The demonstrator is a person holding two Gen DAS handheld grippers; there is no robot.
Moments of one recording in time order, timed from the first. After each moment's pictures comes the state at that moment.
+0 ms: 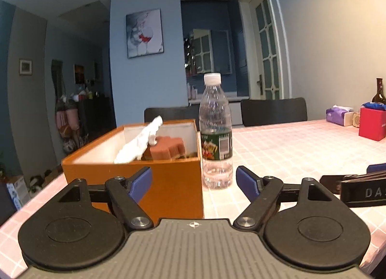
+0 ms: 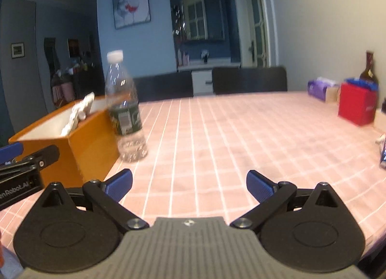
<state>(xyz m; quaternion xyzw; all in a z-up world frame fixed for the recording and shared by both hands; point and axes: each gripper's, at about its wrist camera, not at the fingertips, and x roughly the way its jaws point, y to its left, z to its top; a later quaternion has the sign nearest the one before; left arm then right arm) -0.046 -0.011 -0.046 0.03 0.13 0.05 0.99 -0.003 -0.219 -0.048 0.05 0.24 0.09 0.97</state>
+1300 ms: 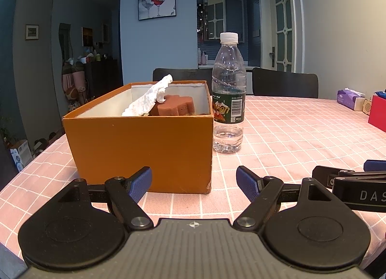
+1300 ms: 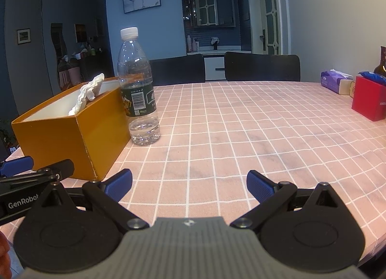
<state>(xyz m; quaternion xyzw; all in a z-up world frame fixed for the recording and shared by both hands) -0.040 -0.005 -0.061 0.00 0.21 0.07 0.97 0.005 -0.198 -0.064 0.02 0.26 0.10 0.96</state>
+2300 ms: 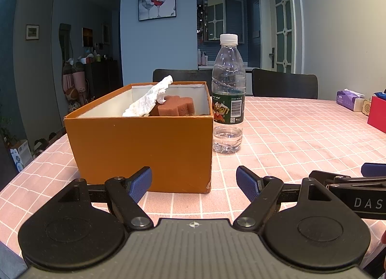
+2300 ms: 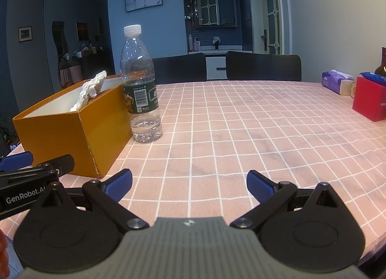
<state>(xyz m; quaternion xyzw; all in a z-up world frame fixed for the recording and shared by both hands) -0.041 -0.005 -0.060 0.00 0.21 0.07 0.97 0.002 -0.196 -0.065 0.02 0.26 0.11 0.96</state>
